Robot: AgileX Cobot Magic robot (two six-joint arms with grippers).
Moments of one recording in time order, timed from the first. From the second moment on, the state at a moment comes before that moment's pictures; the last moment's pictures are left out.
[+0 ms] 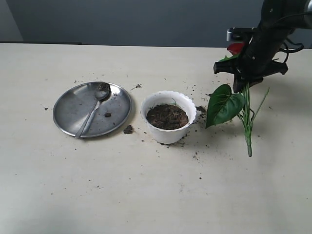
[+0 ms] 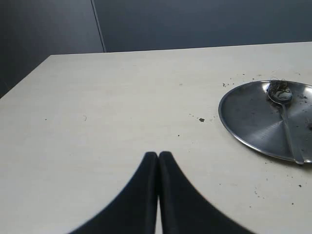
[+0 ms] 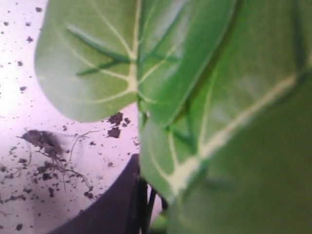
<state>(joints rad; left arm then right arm) 0.26 0.01 0.00 -0.03 0.34 0.09 0.29 2.11 -1.57 0.07 0.93 0.04</state>
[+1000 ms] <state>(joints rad) 0.26 0.01 0.00 -0.03 0.34 0.09 0.46 0.89 -0.42 0.13 -0.13 -0.10</state>
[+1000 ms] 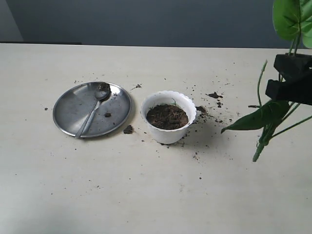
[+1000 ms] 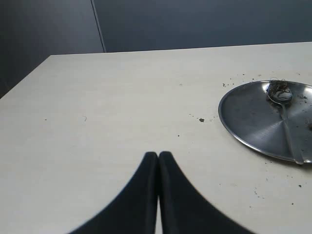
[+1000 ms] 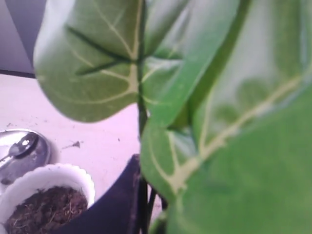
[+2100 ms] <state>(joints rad) 0.26 0.01 0.00 -0.03 0.34 0.09 0.48 1.52 -0.77 -0.56 -0.78 0.25</state>
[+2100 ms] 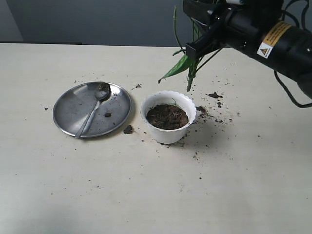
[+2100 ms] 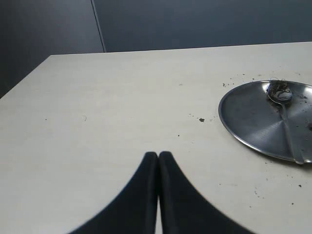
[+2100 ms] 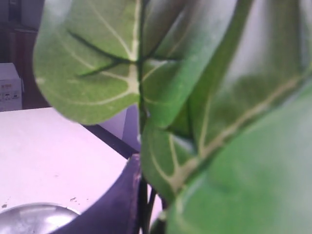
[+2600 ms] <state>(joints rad) 0.26 0.01 0.00 -0.03 0.34 0.09 0.48 1.63 -0.77 -0.71 -0.93 0.32</state>
